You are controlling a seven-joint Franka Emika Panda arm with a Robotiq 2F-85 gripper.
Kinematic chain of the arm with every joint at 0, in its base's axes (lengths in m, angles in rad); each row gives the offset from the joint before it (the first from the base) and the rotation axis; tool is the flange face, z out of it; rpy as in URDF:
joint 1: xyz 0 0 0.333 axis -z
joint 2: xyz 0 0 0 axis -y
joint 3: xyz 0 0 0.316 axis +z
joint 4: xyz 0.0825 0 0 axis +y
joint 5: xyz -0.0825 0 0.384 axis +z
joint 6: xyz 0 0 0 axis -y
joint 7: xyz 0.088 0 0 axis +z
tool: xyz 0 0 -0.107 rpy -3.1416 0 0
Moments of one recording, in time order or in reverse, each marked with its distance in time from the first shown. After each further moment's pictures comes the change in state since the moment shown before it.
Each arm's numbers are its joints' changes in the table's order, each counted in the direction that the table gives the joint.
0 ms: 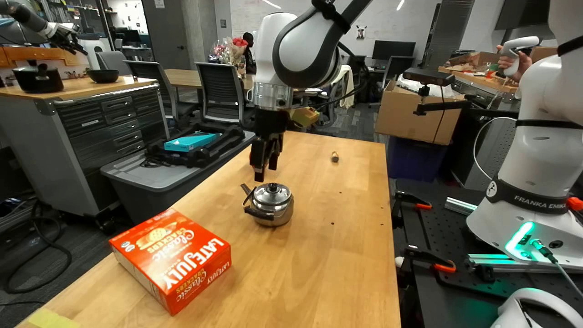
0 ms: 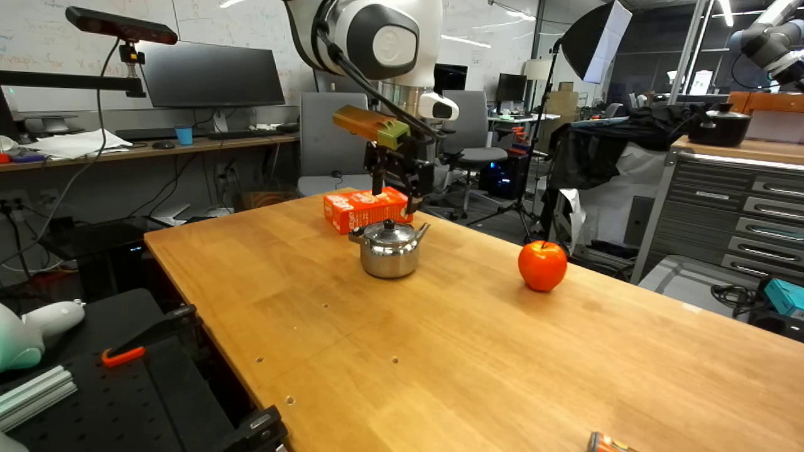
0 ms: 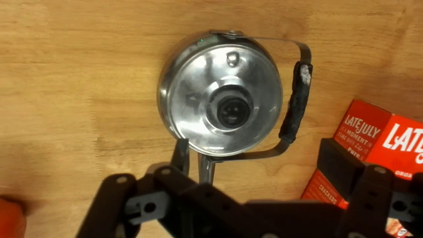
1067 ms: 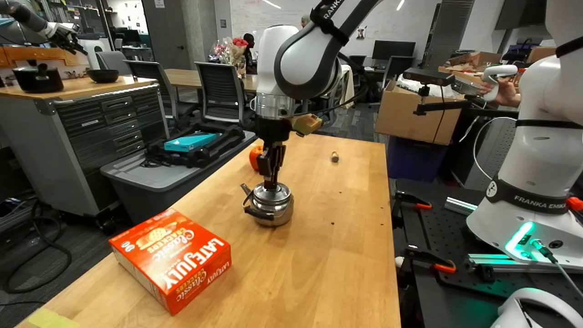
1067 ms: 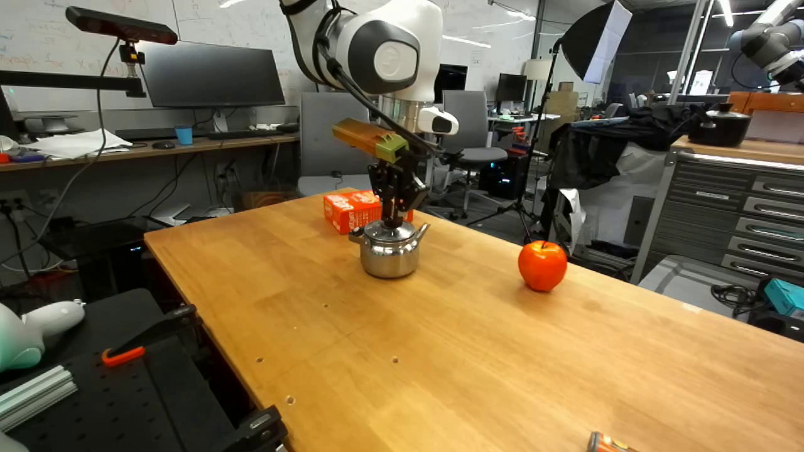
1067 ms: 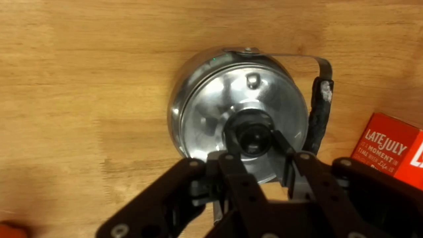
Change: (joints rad) arm -0.011 -0.036 -0.018 0.008 -0.016 0.014 -0.024
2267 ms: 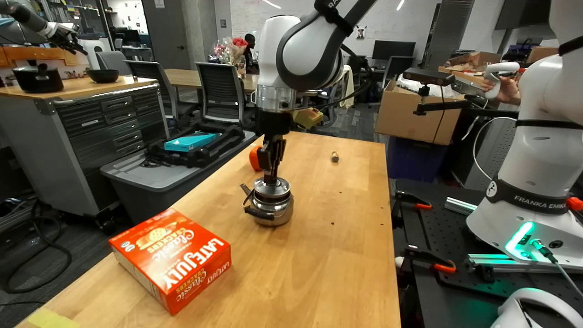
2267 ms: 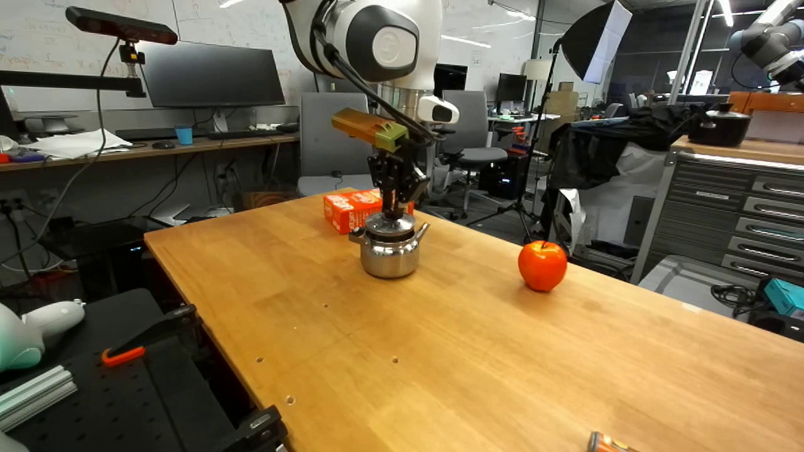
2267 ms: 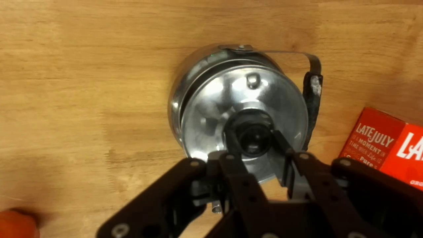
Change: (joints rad) arm -0.003 0.039 -0.004 0.011 0.000 -0.015 0.000
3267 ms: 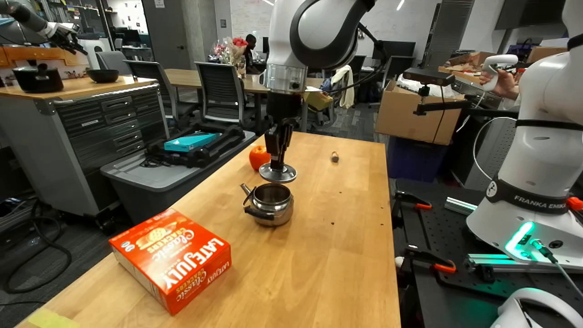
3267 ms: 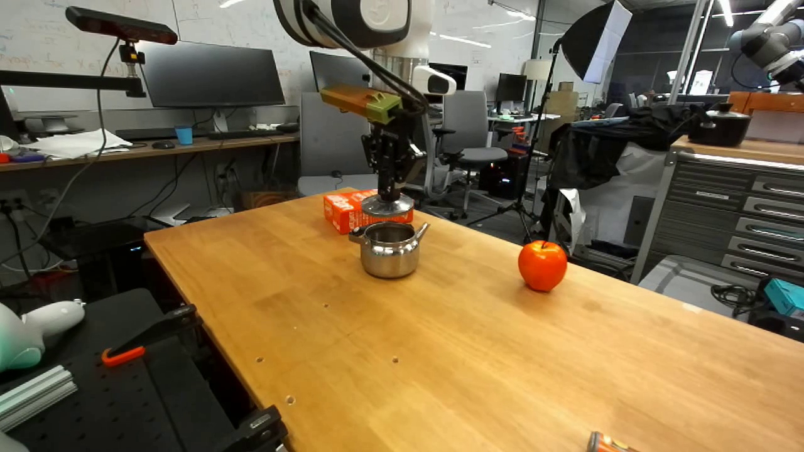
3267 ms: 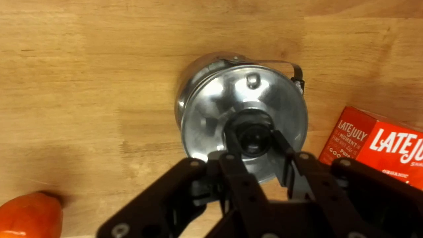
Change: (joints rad) arm 0.000 0.128 -0.006 0.068 -0.002 -0.036 0.000
